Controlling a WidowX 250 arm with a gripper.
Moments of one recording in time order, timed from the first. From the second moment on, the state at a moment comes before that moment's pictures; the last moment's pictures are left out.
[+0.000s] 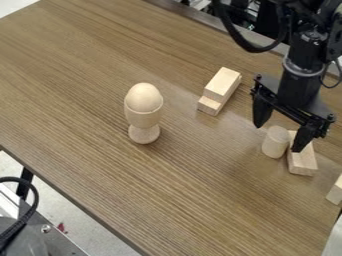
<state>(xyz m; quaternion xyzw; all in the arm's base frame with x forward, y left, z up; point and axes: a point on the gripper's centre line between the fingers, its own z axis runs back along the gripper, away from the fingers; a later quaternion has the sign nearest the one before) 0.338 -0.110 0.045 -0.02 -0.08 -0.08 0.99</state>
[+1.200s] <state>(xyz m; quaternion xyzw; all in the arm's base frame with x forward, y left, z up) 0.372 -0.042 0.111 -0.05 -0.15 0.03 0.99</state>
